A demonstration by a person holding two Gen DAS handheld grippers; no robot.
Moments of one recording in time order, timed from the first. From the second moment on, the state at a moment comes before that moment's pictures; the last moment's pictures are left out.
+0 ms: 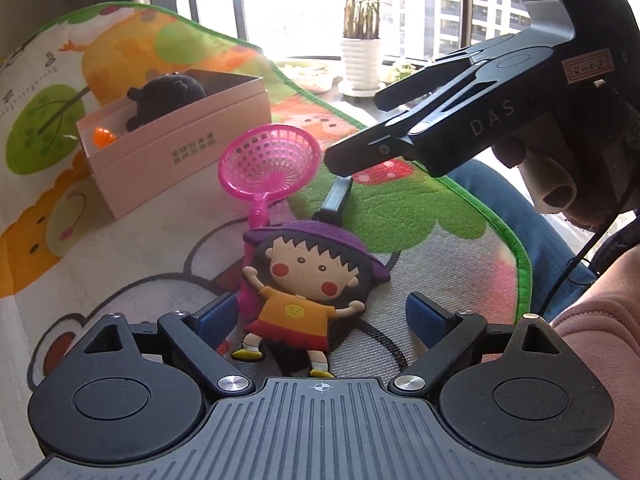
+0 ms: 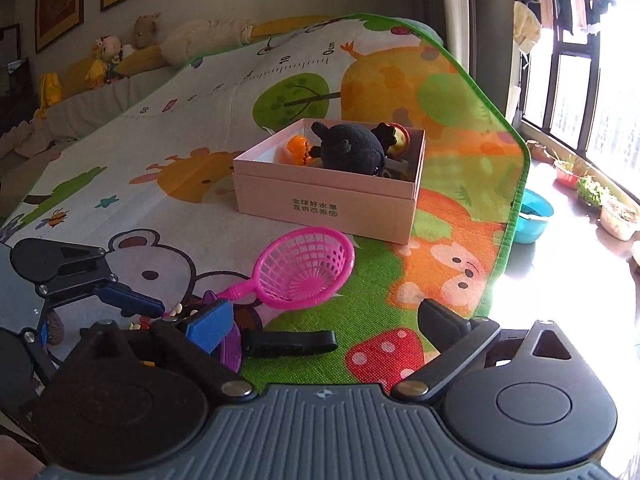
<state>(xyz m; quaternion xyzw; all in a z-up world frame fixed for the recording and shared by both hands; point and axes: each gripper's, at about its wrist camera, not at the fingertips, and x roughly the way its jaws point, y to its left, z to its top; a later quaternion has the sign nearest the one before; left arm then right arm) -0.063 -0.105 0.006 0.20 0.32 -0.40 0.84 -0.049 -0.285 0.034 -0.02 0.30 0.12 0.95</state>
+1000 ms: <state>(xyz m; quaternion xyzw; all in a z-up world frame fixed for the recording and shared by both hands) -0.057 -0.035 0.016 0.12 0.31 -0.26 0.91 0.054 -0.180 0.021 0.09 0.45 0.27 0.85</state>
